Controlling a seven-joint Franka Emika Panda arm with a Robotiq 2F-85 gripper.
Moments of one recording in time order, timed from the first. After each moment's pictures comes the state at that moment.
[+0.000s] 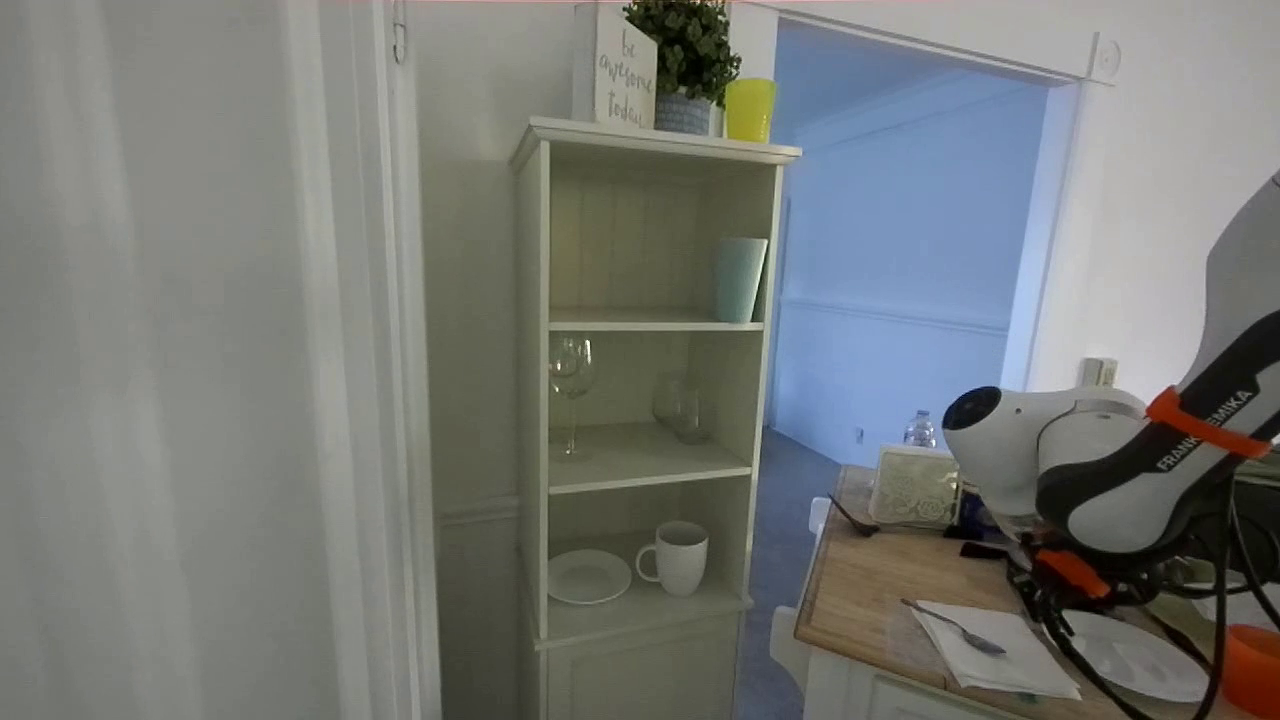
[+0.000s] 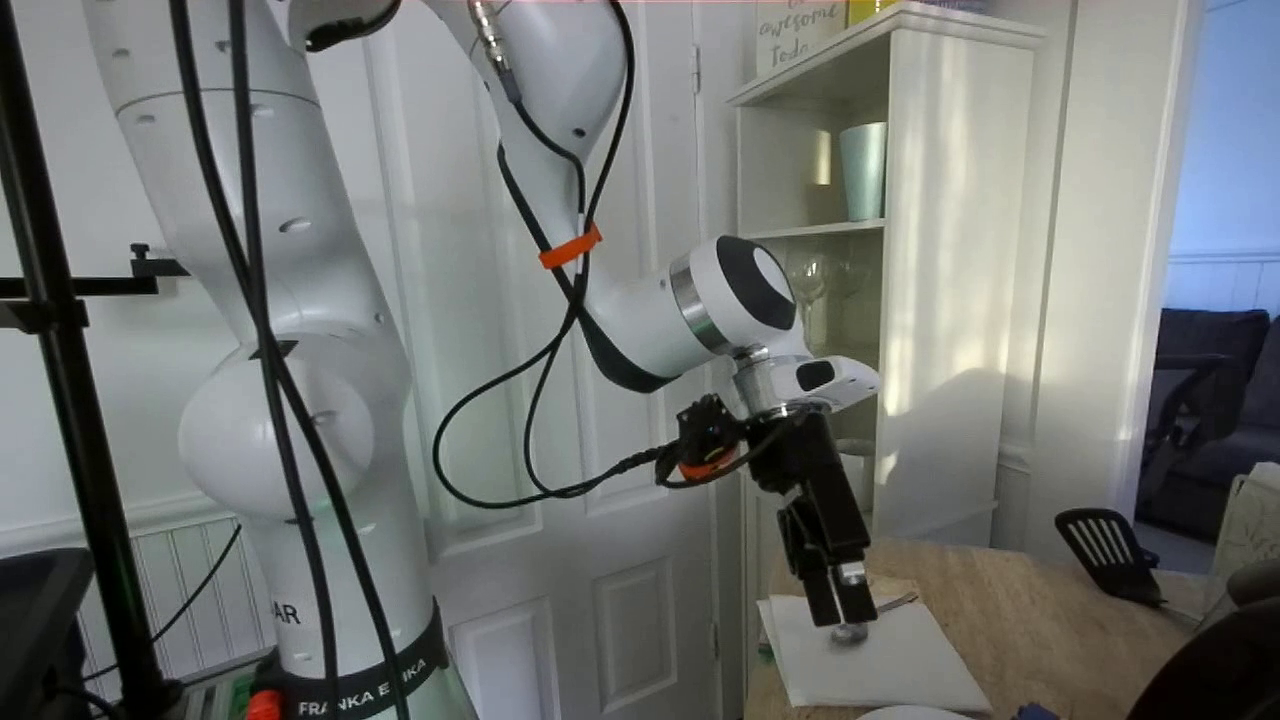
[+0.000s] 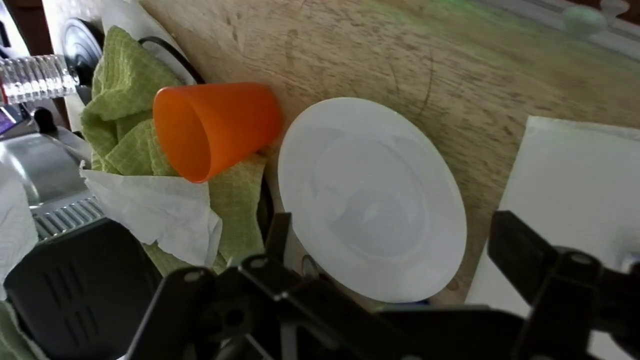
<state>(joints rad) -0.25 -0.16 -0.04 -2.69 -0.93 2.21 1.00</state>
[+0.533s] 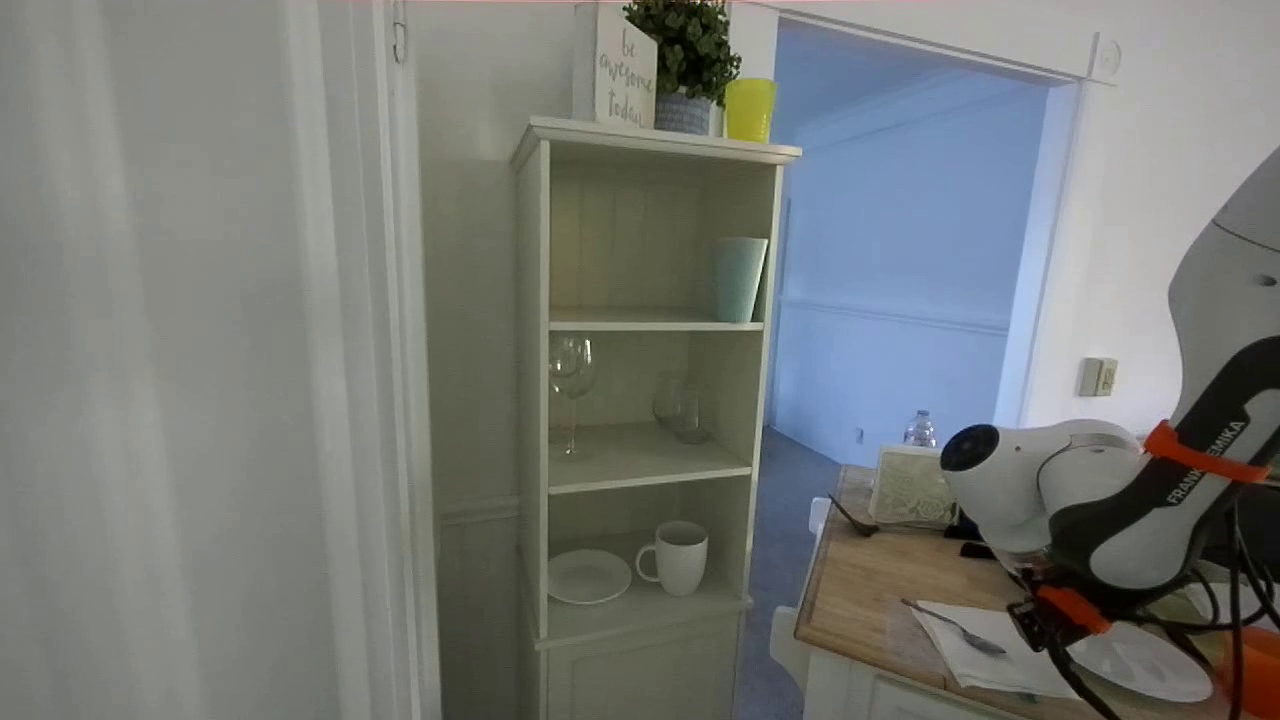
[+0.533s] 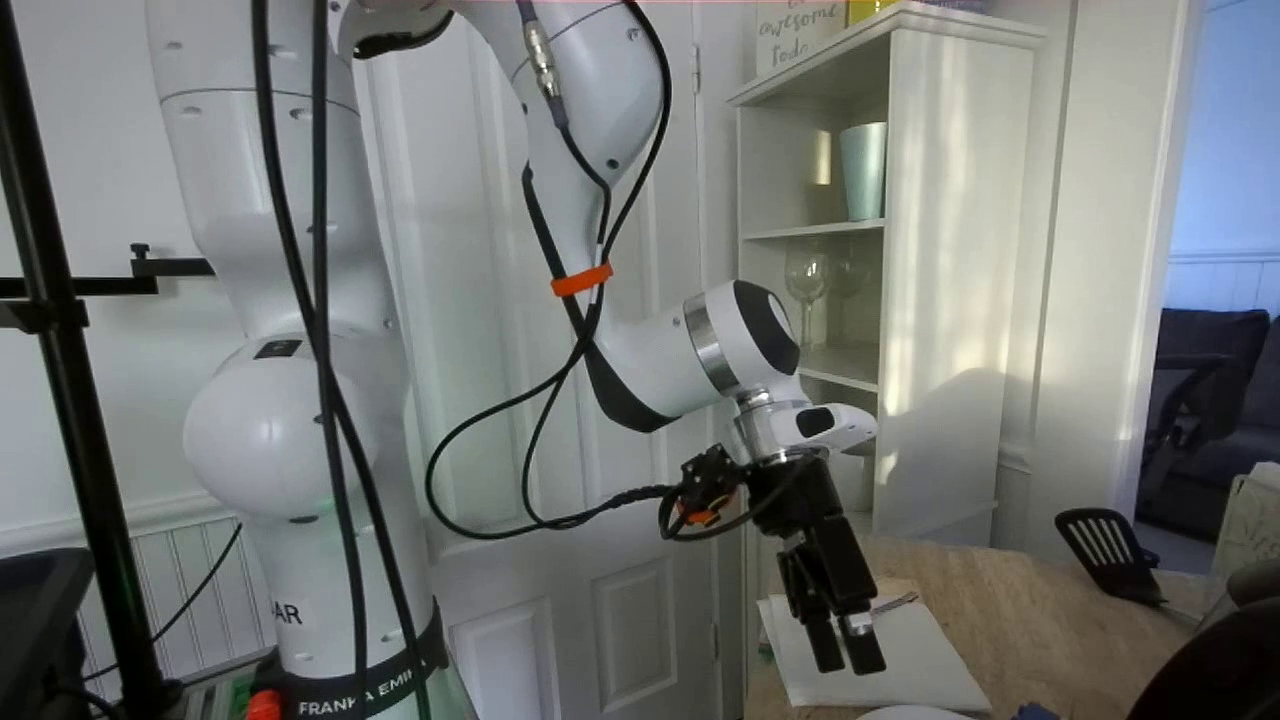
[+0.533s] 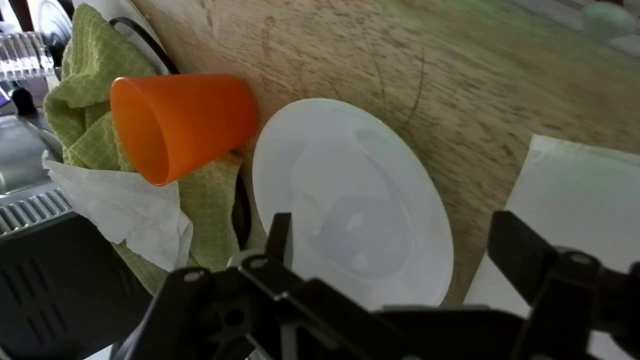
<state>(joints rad) -0.22 -0.04 -0.08 -2.69 -1.07 2.29 1.11</state>
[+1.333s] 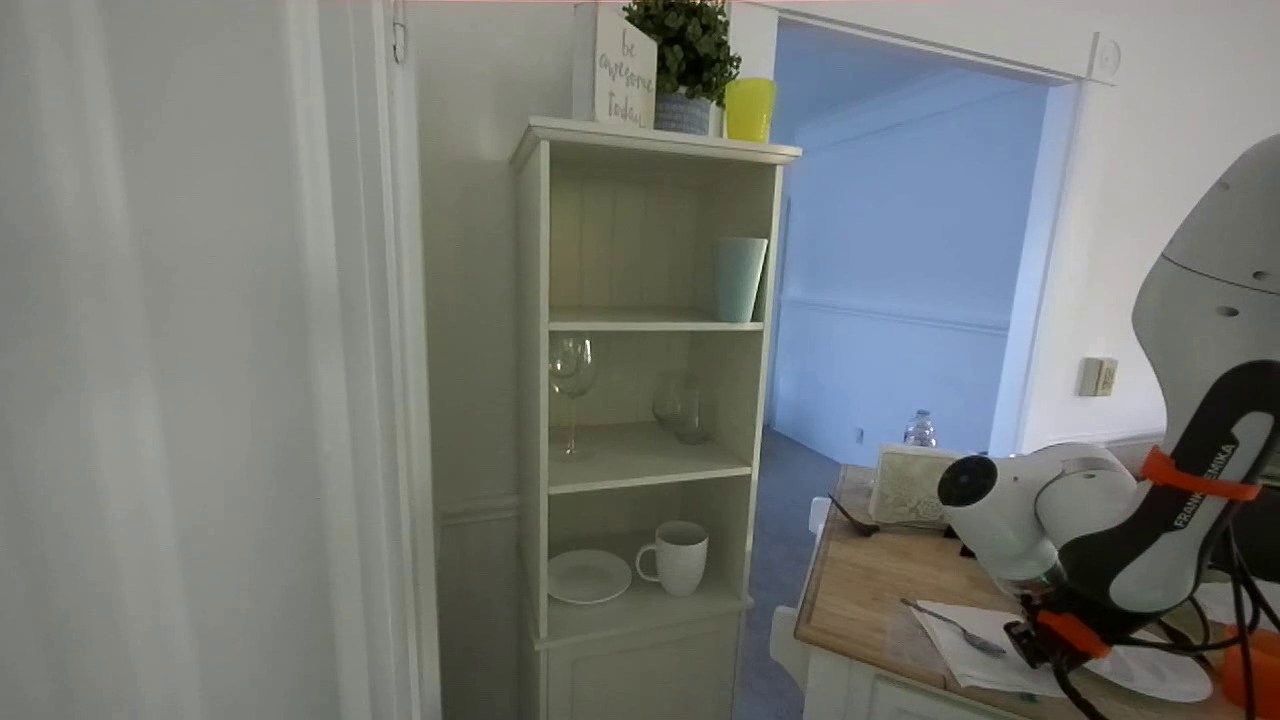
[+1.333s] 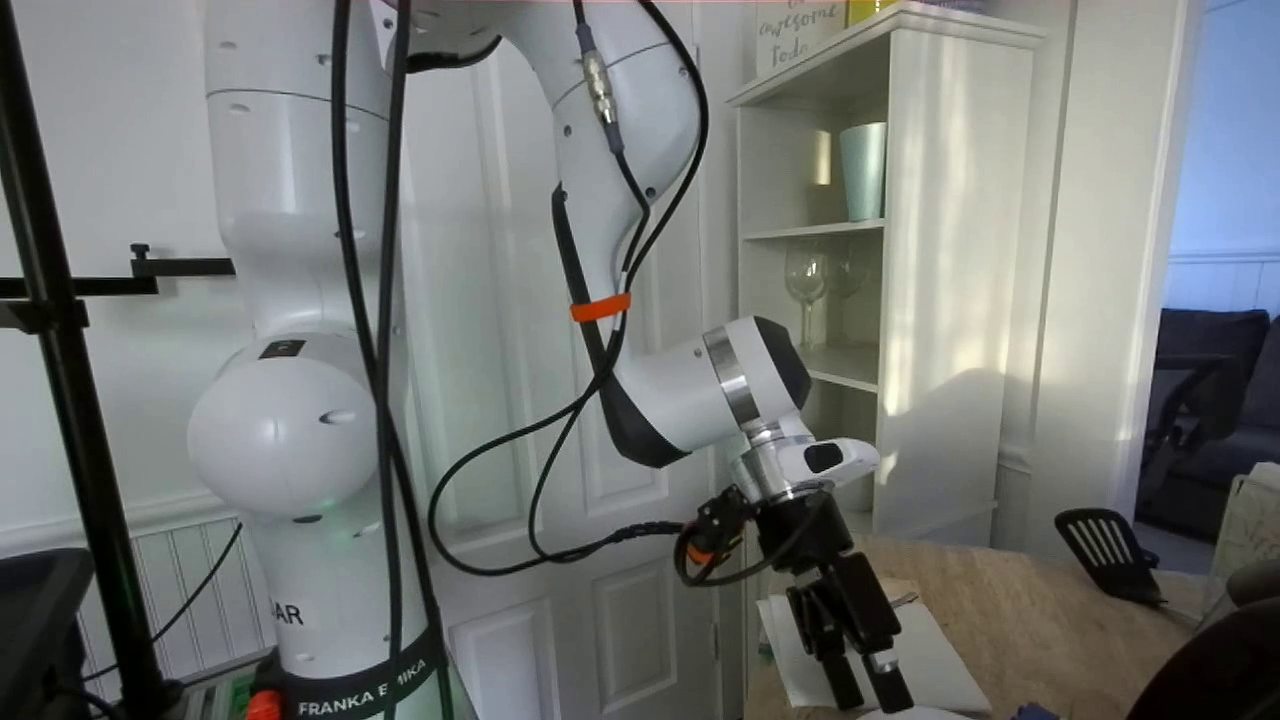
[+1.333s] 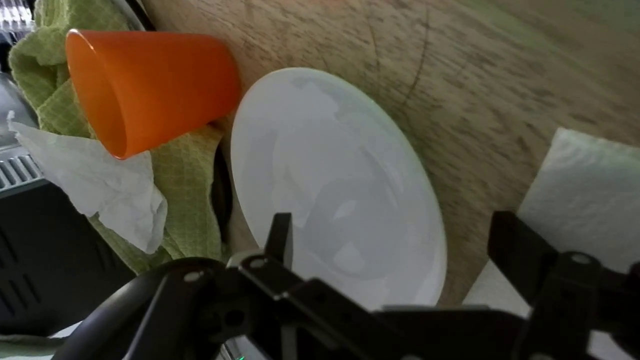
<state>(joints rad) -0.20 0.08 -0.12 -2.66 -1.25 2.34 1.21</state>
